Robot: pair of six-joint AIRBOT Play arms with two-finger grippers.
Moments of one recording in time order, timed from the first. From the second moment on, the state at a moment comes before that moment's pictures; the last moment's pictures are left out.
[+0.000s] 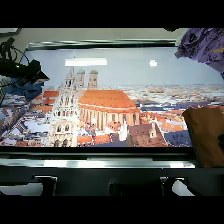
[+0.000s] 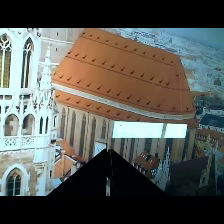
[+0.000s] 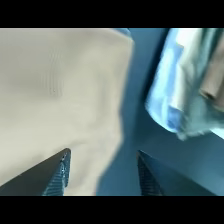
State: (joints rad) left arm 0.13 -1.53 1.82 1.05 -1.46 -1.70; right arm -0.61 -1.20 0.98 -2.10 1.44 2.27
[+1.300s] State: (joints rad) left arm 0.05 -1.09 1.50 1.27 -1.43 -1.60; right arm 0.54 -1.20 1.36 -1.52 1.05 1.82
